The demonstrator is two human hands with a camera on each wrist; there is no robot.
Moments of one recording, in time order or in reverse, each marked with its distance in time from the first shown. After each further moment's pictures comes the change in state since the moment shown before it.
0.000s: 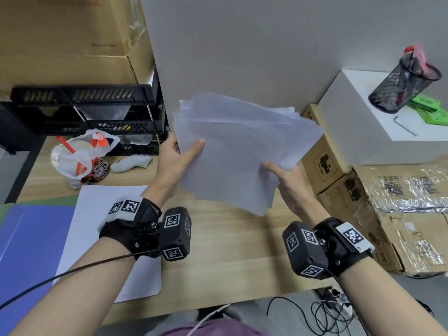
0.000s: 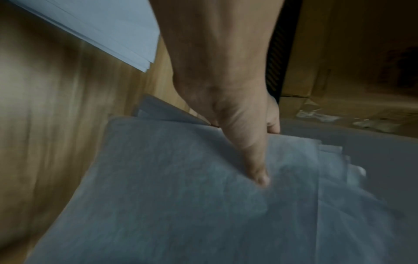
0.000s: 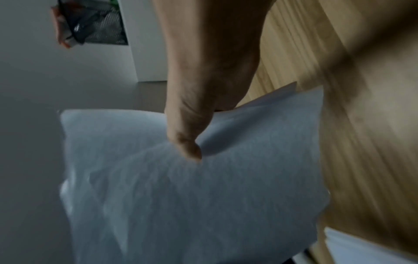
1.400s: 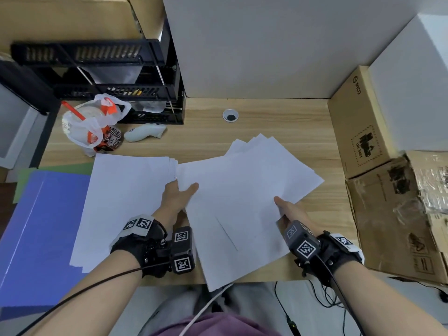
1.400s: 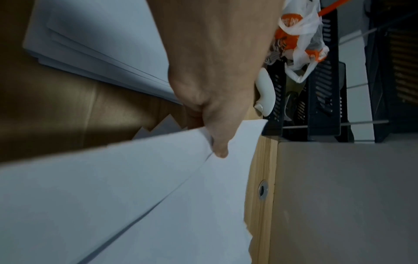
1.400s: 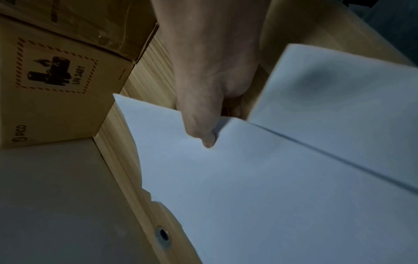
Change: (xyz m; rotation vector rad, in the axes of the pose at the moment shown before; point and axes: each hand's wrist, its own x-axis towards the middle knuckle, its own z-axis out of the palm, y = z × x) left_hand -0.063 -0.136 -0.062 0.327 0.170 -0.712; right_hand -0.015 0.151 -0.037 -0.318 0.176 0.859
